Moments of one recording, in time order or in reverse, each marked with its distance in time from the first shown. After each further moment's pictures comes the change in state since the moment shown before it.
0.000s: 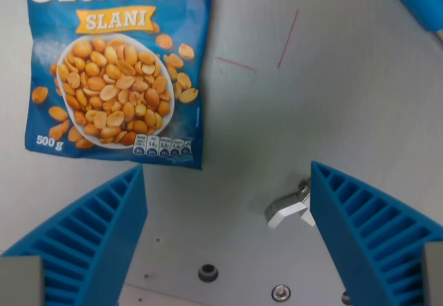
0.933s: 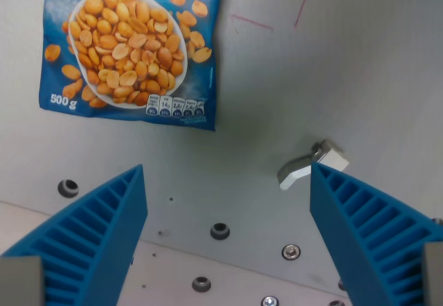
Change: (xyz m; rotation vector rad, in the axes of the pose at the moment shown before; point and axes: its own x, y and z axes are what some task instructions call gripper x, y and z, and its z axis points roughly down) arm -0.006 -0.002 -0.006 0.041 -0.095 0.000
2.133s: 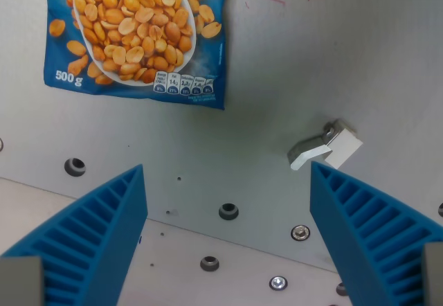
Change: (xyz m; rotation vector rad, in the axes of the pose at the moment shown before) arm -0.009 -0.004 0.003 0.020 -0.045 0.000
